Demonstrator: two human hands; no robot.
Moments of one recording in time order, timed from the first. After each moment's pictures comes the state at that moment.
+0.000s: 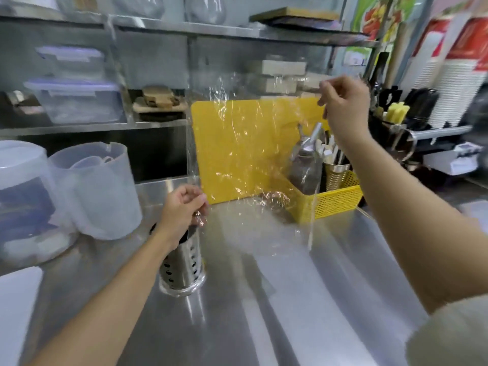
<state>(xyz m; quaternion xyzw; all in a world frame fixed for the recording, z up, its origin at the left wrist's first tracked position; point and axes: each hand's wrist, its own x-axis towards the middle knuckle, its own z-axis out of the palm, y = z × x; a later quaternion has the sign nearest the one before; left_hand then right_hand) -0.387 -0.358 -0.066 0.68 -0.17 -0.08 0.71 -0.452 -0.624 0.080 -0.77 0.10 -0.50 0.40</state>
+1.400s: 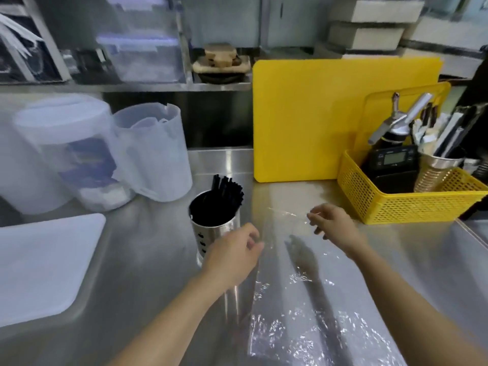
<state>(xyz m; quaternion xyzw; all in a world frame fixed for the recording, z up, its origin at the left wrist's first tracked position) -0.432 -0.373 -0.135 0.93 -0.15 -0.05 0.34 -0.407 -0.611 -0.173 -0.87 0.13 -0.05 0.48</state>
